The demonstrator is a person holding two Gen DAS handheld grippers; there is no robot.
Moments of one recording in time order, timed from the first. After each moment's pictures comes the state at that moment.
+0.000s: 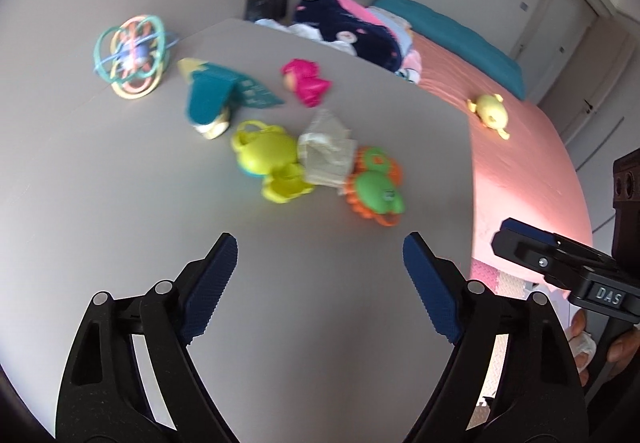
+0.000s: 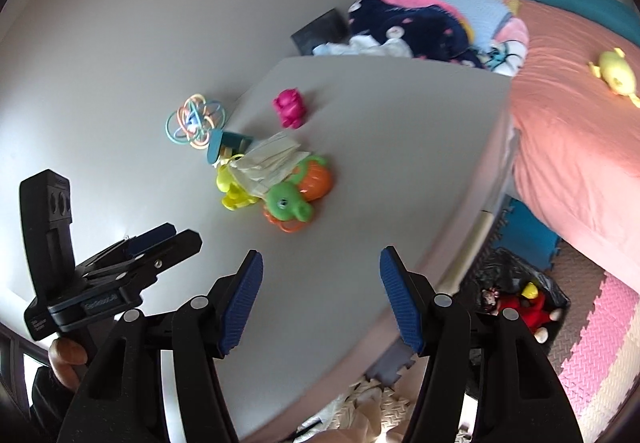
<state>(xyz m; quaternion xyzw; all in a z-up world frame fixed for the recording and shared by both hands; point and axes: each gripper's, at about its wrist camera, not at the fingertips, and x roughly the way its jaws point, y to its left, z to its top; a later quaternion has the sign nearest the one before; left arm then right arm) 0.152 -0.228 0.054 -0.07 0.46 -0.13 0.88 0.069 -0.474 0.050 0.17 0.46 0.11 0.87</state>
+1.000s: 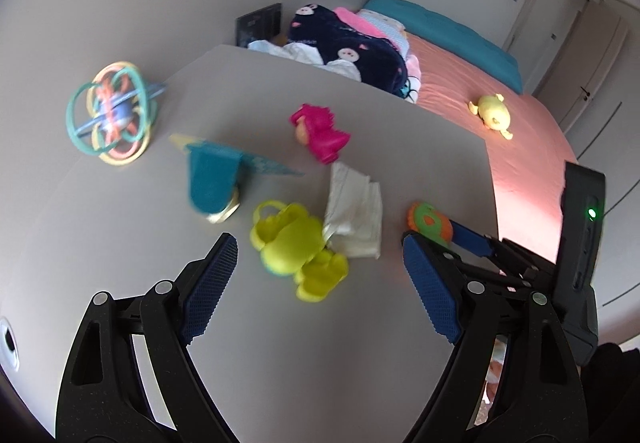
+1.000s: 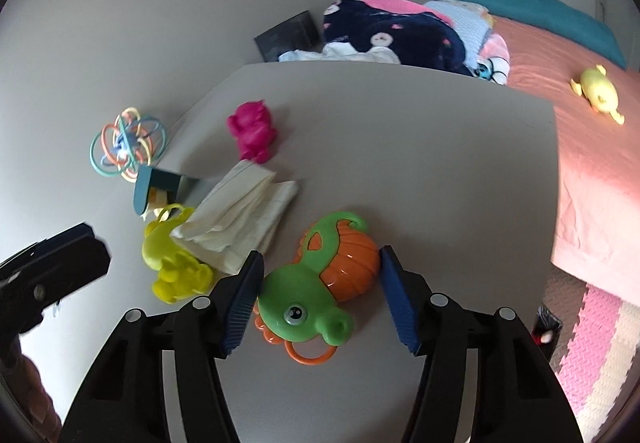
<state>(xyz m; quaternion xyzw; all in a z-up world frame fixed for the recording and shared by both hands) 0.227 -0.220 0.069 -0.03 0.45 -0.16 0.88 0.148 -0.450 0.009 0.15 0.44 0.00 0.89</state>
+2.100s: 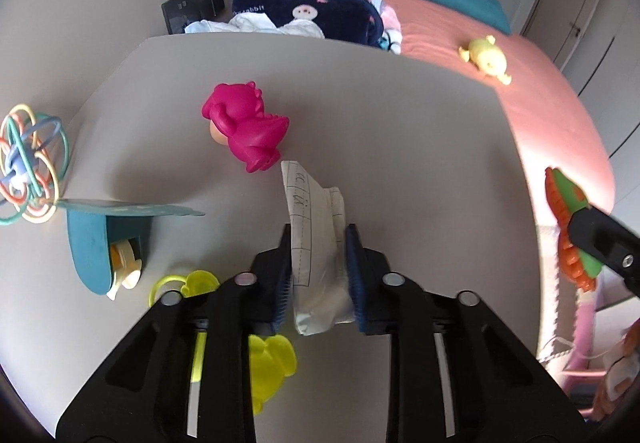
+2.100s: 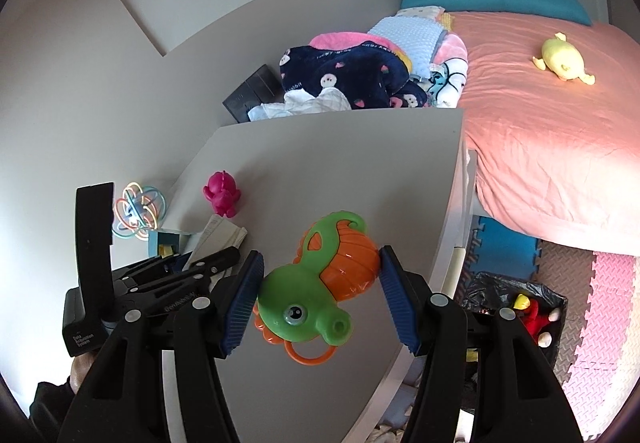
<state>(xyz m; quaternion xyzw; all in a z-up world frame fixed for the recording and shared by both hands) 0.277 -0.282 0.021 0.05 0.48 -0.20 0.85 0.102 -0.515 0.048 0.23 0.38 -0.02 0.89</state>
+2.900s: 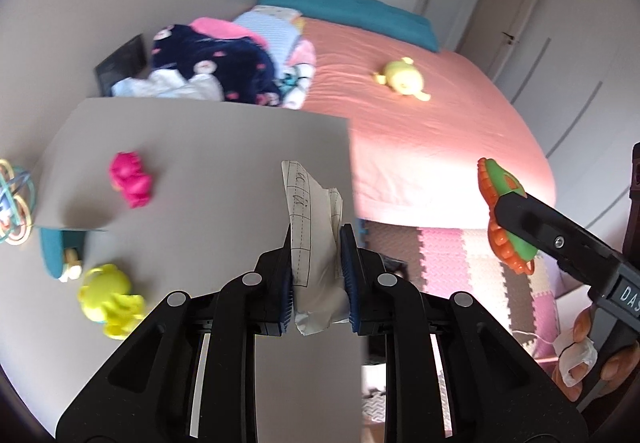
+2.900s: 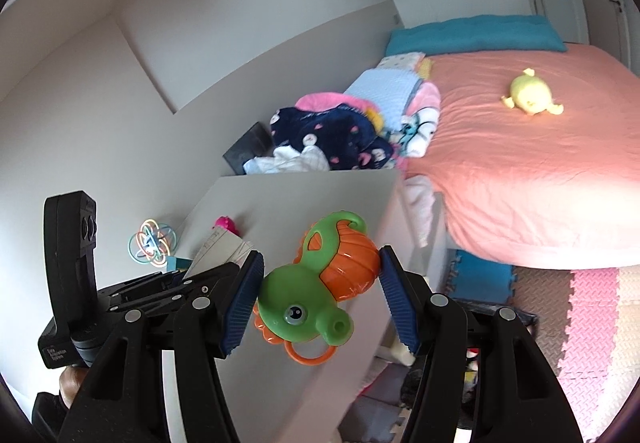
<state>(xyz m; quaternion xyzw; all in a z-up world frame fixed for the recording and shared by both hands) 0.204 -0.362 0.093 0.04 0.43 -0.31 0.85 0.008 -0.564 0.112 0.22 0.31 -0.06 0.92</state>
